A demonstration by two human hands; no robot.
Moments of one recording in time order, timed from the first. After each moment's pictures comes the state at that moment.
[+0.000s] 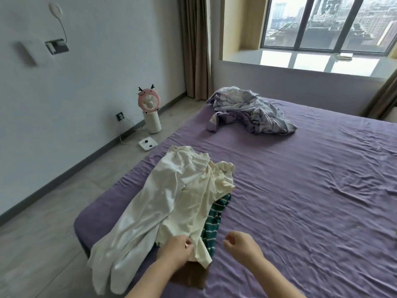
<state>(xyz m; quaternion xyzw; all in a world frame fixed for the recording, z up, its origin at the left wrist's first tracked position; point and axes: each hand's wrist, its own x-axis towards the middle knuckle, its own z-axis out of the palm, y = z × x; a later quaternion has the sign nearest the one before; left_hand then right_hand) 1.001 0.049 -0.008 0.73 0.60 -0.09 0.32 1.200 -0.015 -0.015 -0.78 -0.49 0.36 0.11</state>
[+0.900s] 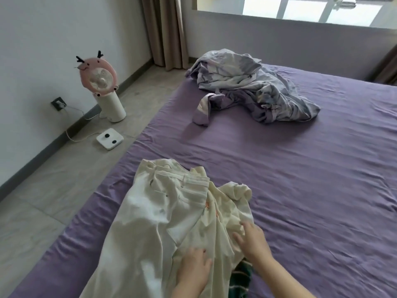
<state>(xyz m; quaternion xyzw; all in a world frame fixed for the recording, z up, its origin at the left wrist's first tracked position) 1.118 0.361 -0.186 0.73 0.55 -0.14 0.38 1.291 0.317 -0.193 -0.86 -0.37 0.33 0.12</state>
